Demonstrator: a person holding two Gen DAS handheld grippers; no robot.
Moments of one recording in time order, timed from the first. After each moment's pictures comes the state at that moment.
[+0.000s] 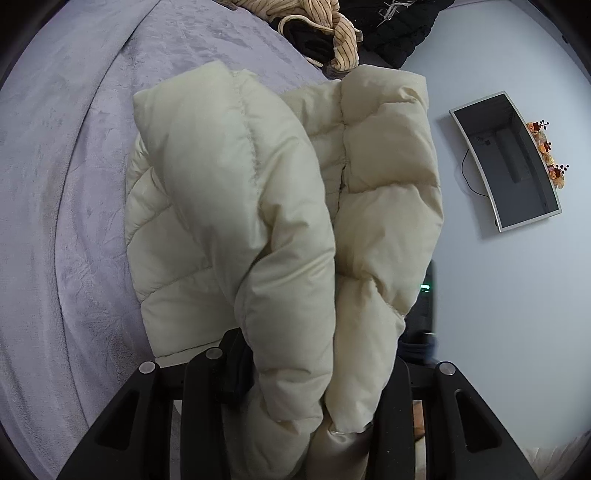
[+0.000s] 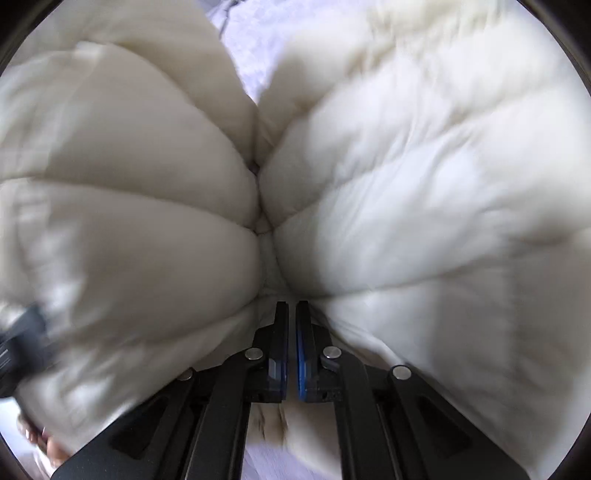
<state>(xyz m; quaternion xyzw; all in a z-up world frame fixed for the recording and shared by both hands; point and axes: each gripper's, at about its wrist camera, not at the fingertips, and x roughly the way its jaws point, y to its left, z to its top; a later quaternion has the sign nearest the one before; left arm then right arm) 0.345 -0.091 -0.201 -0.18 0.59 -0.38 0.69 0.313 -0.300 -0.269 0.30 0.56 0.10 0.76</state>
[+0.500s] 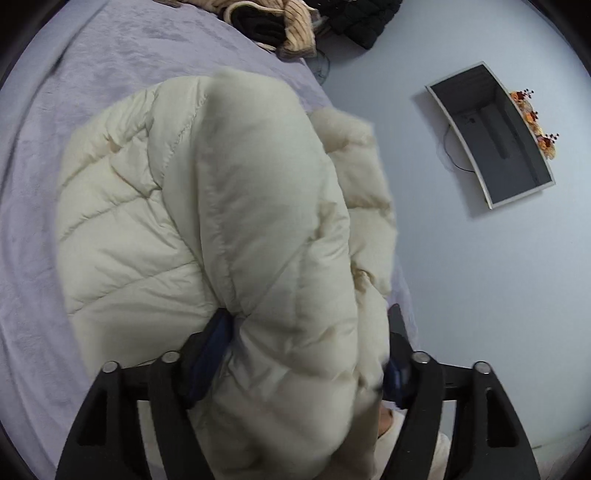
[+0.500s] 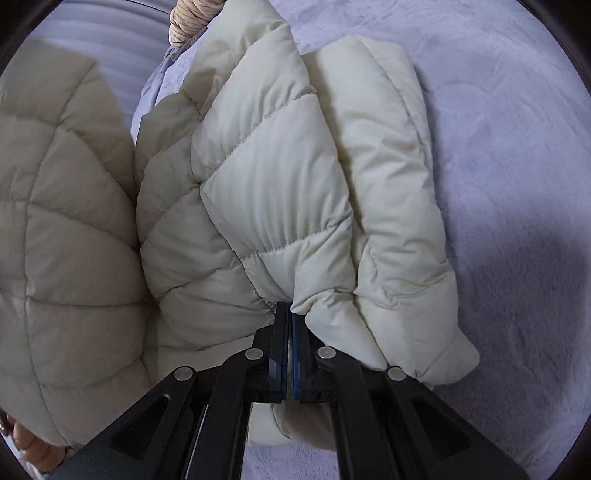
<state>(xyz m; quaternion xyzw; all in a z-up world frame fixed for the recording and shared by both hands) 0.313 -0.204 -0.180 -0.16 0.57 -0.44 0.67 0.244 -0.410 -0.320 0.39 0.52 0.02 0.76</state>
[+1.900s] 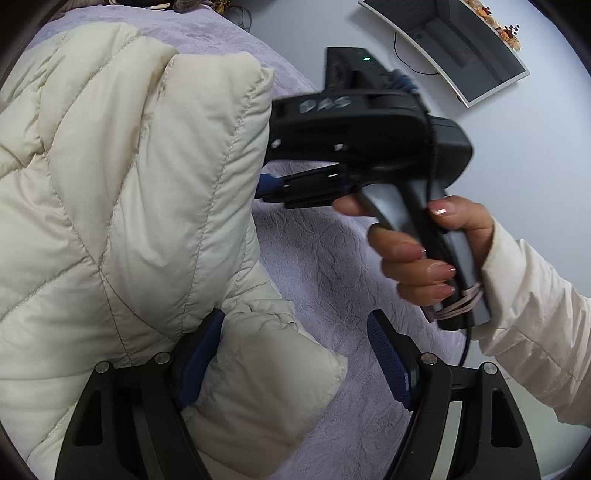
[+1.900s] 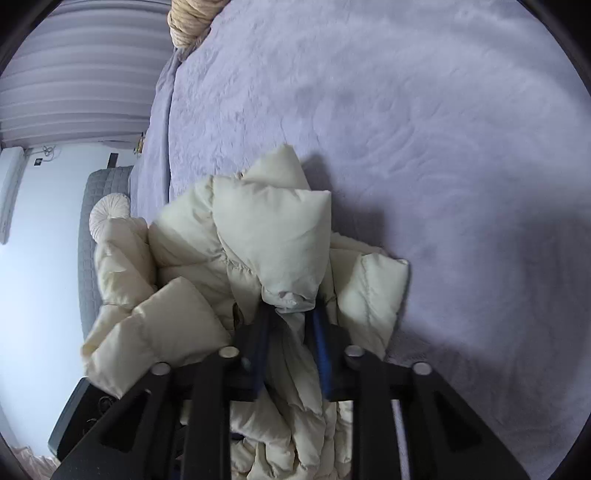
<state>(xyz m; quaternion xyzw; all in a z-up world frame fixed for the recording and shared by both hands) 0.261 -0.295 -0.238 -0.01 0.56 -0.53 0.64 0.298 -0.520 -0.259 0.41 0.55 0.09 0.72</state>
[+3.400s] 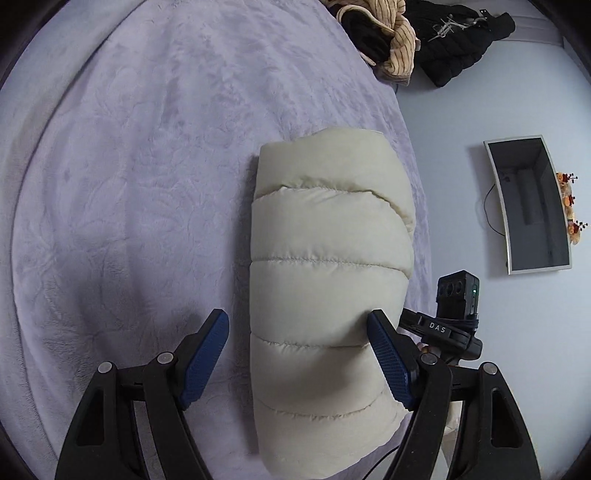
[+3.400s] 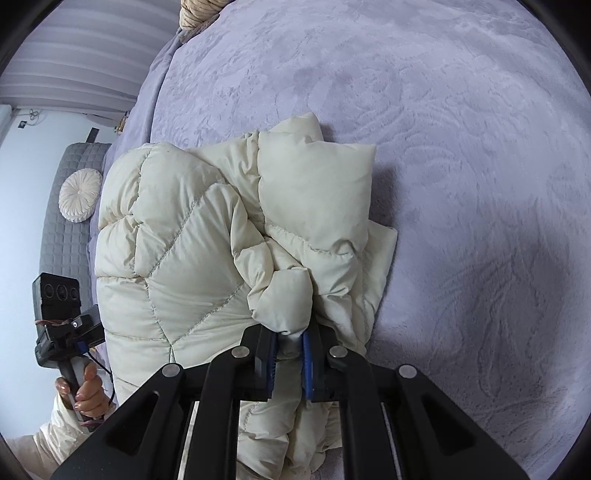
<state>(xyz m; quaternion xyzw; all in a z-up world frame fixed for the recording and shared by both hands) 0.371 -0.123 -0.285 -0.26 0.63 -0.34 0.65 0.281 -0.493 -0.279 0.33 0.57 0.06 0.75</state>
